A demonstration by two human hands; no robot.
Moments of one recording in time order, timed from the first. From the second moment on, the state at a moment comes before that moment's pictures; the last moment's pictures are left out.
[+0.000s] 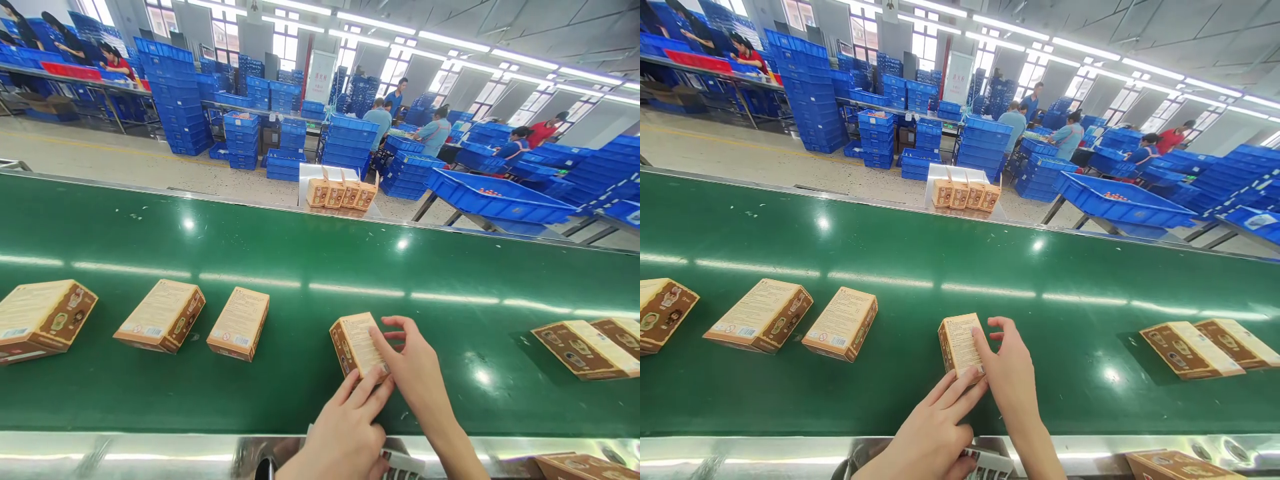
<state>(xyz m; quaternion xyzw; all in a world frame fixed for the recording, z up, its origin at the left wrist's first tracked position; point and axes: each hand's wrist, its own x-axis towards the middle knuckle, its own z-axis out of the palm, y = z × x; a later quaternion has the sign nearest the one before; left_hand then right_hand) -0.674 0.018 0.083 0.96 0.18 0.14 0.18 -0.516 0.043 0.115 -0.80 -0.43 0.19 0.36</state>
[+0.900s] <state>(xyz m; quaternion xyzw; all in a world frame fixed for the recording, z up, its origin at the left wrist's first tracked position) -0.746 0.030 0.155 0.81 0.44 0.07 0.38 -0.519 -0.011 0.158 -0.44 -0.86 0.05 0.25</state>
